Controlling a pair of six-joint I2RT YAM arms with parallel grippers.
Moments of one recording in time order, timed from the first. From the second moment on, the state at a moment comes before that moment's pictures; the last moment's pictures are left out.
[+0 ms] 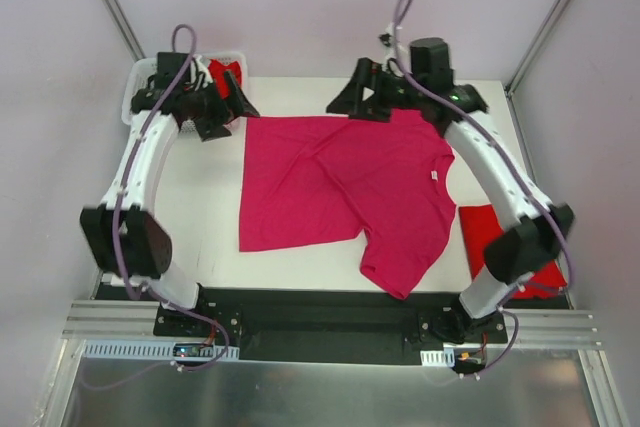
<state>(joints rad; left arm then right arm) -0.02 1.54 1.58 -0.85 0.45 -0.54 0.45 1.72 1.80 -0.60 -0.65 0.57</state>
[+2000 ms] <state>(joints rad) -0.28 2.55 2.39 -1.06 0.25 -0.39 0.43 1.22 1.33 -1.20 -0.46 0.33</state>
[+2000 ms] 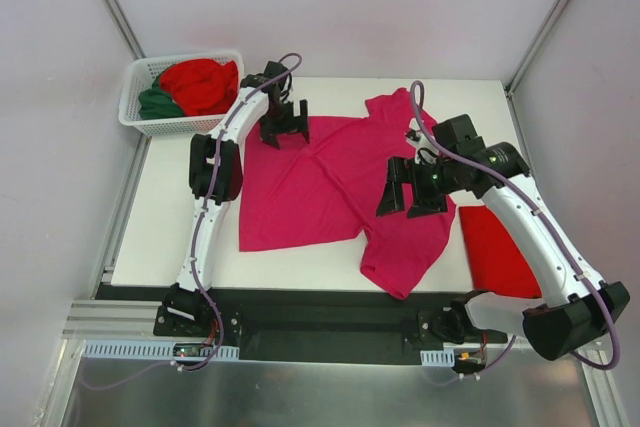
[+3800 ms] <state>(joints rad) -0.44 1.98 1.79 -0.96 0.45 -0.44 0.38 1.33 1.03 -1.00 -0.45 0.26</state>
